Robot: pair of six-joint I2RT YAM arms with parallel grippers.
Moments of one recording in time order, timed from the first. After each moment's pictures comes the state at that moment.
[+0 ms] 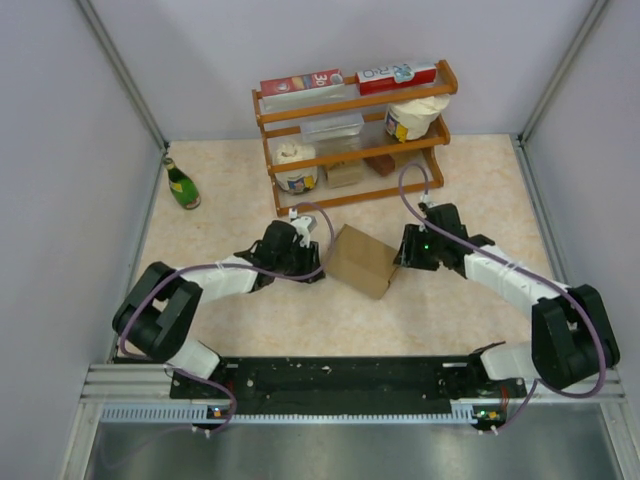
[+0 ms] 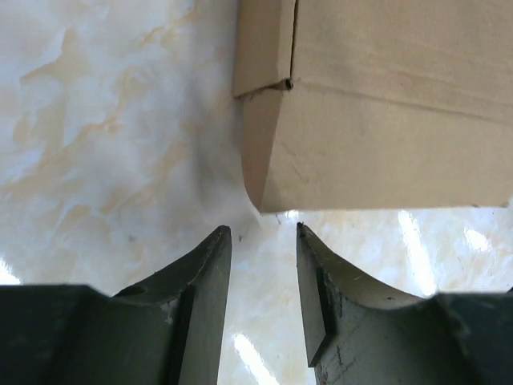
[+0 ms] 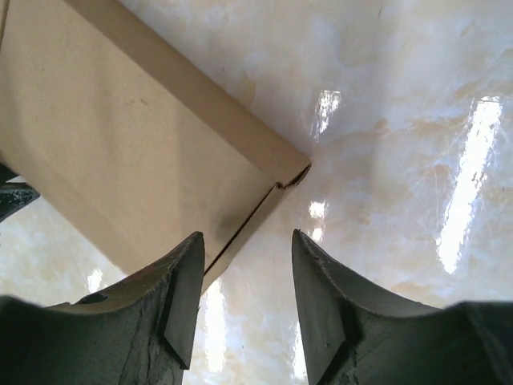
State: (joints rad) left arm -0.57 1.55 0.69 0.11 0.27 -0.36; right arm 0.37 1.35 0.74 -0.29 -0.16 0.47
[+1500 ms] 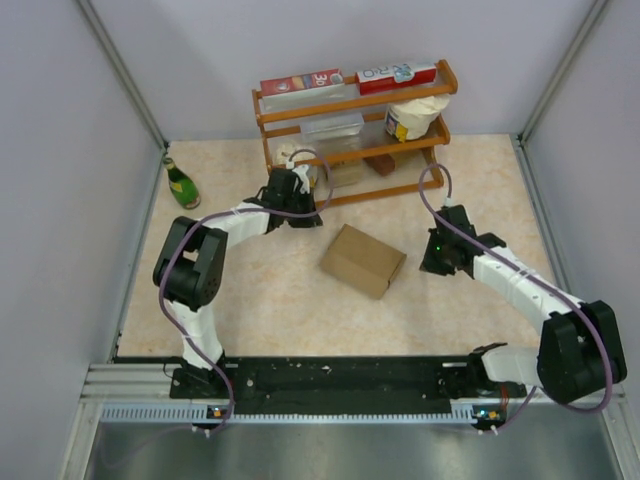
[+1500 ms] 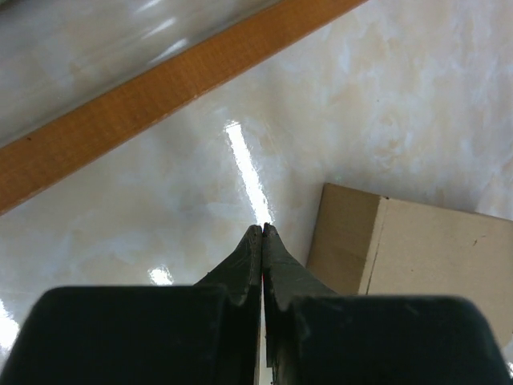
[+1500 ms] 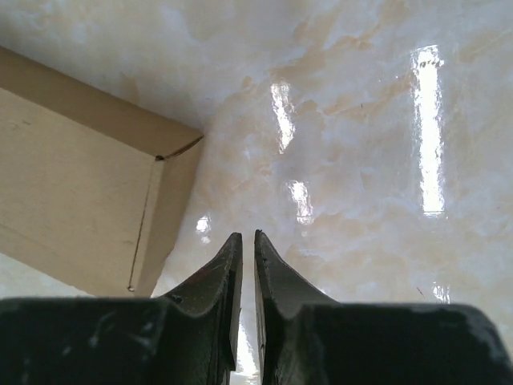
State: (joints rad) left arm -0.40 1.88 1.21 -0.05 0.30 -0.37; right arm 0.34 1.24 0.78 -0.54 0.06 0.60
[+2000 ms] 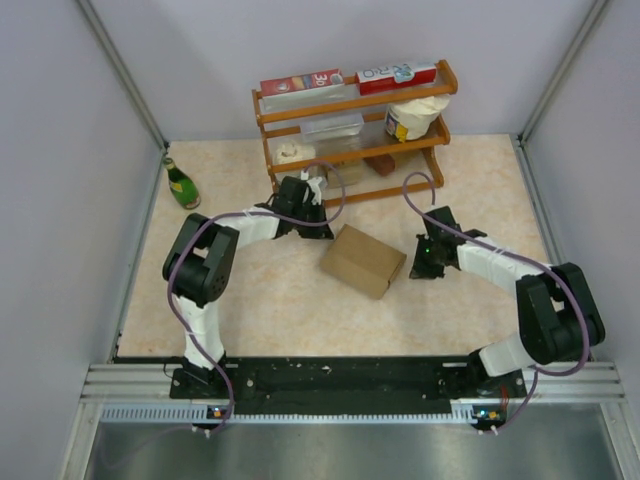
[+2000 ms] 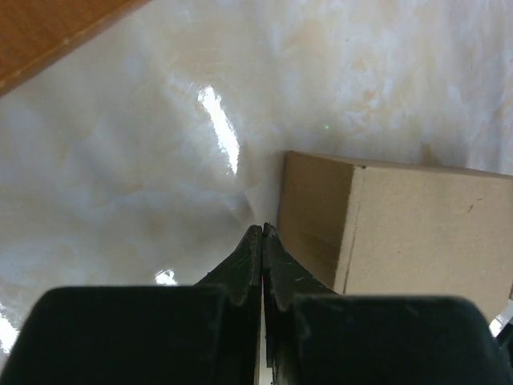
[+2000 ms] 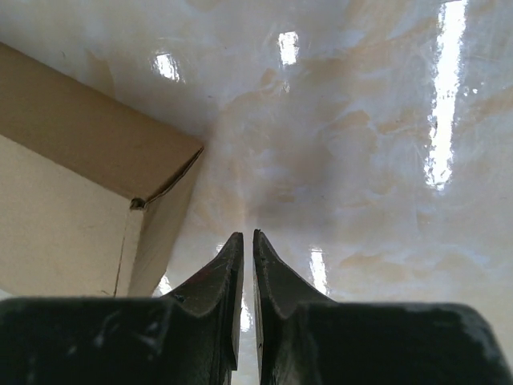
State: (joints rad) left arm -0.45 1.96 1.22 -0.06 0.40 -0.37; right arm 0.34 1.44 0.77 -0.45 -0.05 0.57
